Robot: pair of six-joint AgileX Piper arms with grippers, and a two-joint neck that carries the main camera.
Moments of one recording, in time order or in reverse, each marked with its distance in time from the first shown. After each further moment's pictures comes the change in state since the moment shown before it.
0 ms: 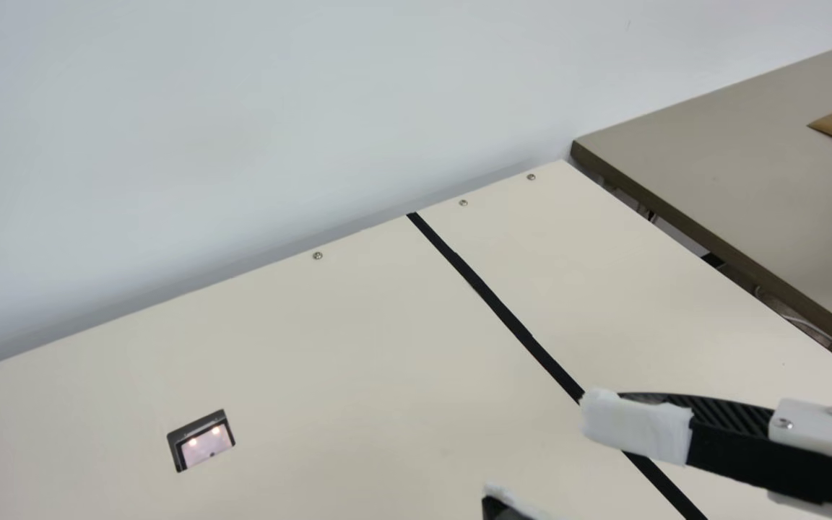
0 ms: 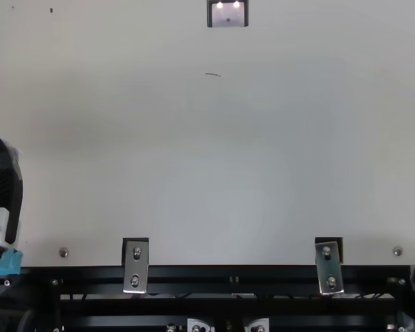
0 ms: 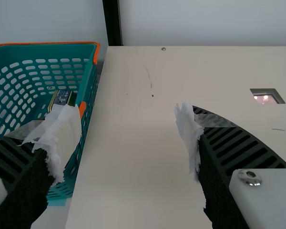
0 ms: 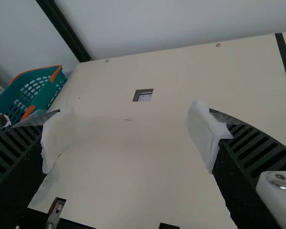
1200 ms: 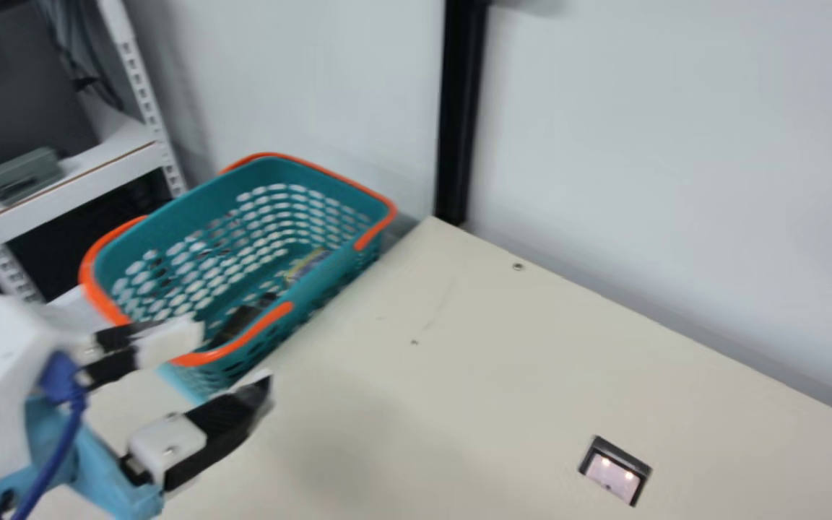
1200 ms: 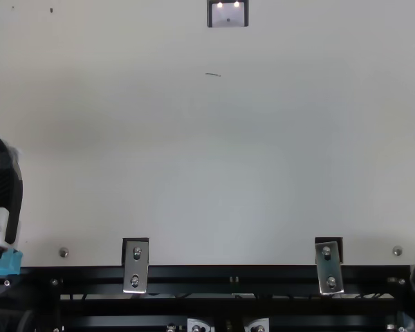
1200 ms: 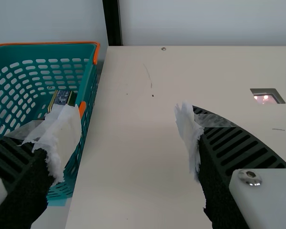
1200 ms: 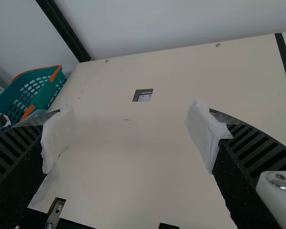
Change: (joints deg) left arm 0.0 0.0 0.0 0.0 0.0 0.0; right arm 0.0 0.0 0.0 0.0 0.0 0.0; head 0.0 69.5
